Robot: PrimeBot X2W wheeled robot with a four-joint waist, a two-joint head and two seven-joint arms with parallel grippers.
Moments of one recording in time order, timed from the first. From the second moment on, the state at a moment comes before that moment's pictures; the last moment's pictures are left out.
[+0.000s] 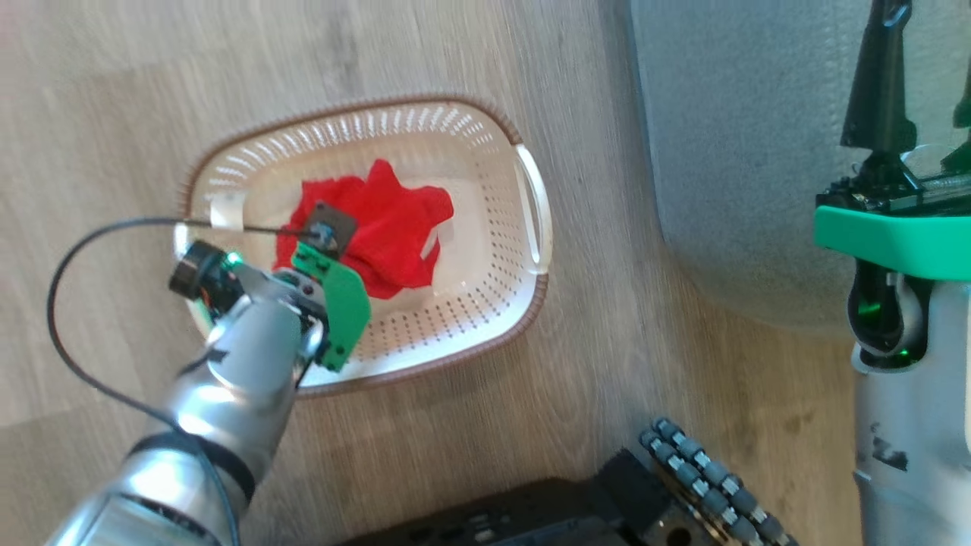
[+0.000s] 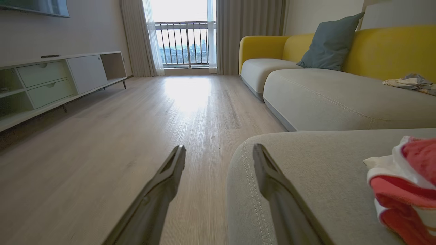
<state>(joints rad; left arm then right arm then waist) -0.88 0.04 -0.64 1.25 -0.18 -0.01 -0.07 -0.46 -0.06 -0.04 -0.15 0.23 0.13 -0.26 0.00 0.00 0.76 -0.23</state>
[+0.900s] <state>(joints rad) -0.59 0.06 -0.62 0.75 -0.32 0.14 -0.25 -0.29 -0.06 -0.05 -0.05 0.23 0.13 -0.26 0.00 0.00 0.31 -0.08</state>
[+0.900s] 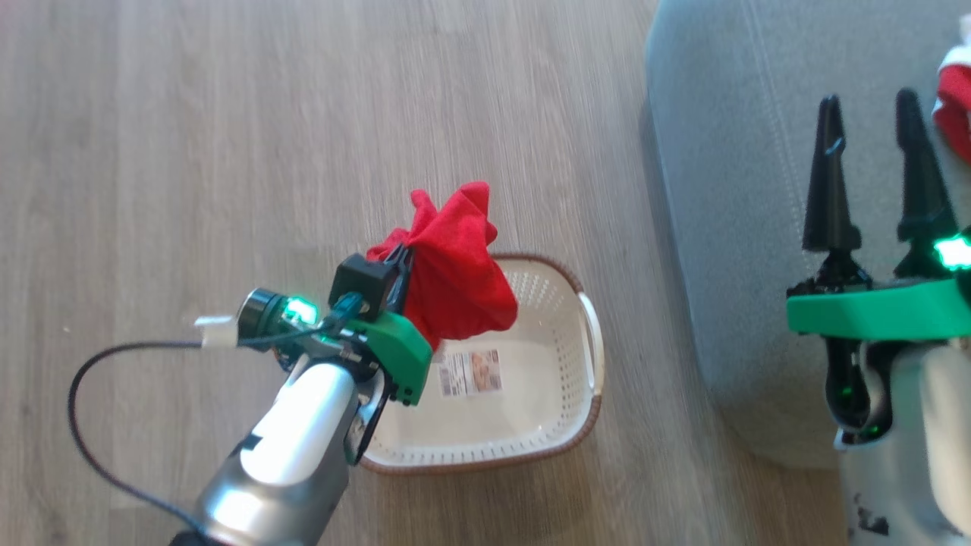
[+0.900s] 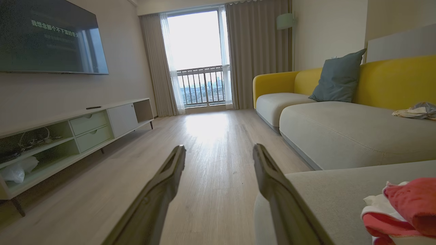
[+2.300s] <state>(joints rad) -0.29 0.04 -0.20 -0.20 -0.17 0.10 -0.26 -0.07 -0.06 0.00 0.01 0.26 0.13 -0.26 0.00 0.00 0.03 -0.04</state>
